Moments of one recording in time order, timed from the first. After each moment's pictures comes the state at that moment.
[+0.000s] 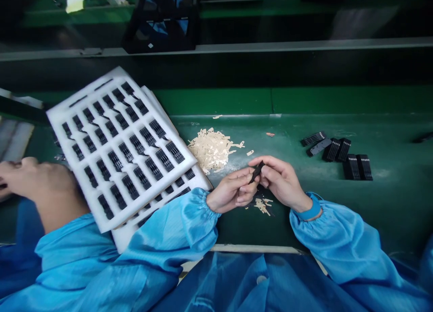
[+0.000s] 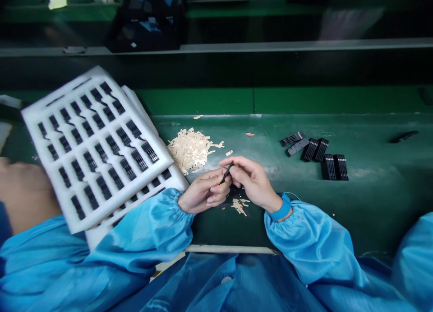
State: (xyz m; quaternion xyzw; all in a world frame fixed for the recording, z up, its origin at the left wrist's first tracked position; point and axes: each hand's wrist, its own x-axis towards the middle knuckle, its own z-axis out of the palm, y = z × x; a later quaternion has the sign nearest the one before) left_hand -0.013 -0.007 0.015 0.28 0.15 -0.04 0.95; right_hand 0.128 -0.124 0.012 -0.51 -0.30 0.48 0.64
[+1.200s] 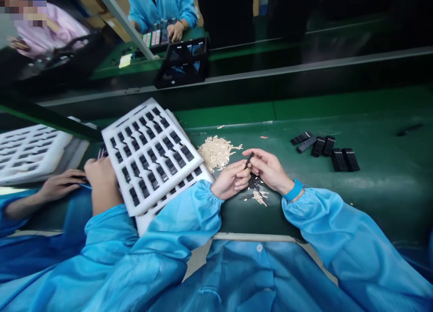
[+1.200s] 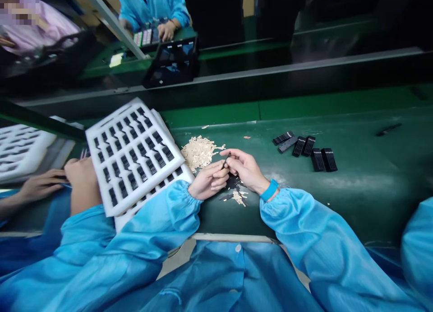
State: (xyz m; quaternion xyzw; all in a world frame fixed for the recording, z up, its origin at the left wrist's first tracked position) left_hand -0.005 -0.003 0.011 0.34 0.16 0.03 0.93; right_hand 0.129 -0.102 -0.008 -0.46 -0.31 0.46 0.69
